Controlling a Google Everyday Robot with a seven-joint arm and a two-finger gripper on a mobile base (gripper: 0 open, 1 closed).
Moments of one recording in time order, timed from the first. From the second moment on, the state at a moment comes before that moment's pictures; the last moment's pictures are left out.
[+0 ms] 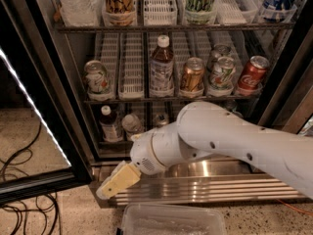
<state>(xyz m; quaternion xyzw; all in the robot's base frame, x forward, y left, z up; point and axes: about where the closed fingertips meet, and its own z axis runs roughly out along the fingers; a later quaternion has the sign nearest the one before) 0.420 0.087 0.755 -0.49 0.76 0.30 0.30</state>
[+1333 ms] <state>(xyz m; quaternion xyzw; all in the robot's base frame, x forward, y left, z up) 0.379 0.108 0.639 -0.36 0.86 0.23 0.28</state>
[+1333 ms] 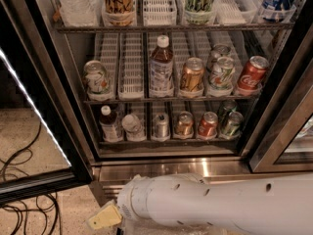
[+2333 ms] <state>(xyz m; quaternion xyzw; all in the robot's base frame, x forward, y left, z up) 0.420 0.082 0.619 -0.25 0.88 0.24 0.34</state>
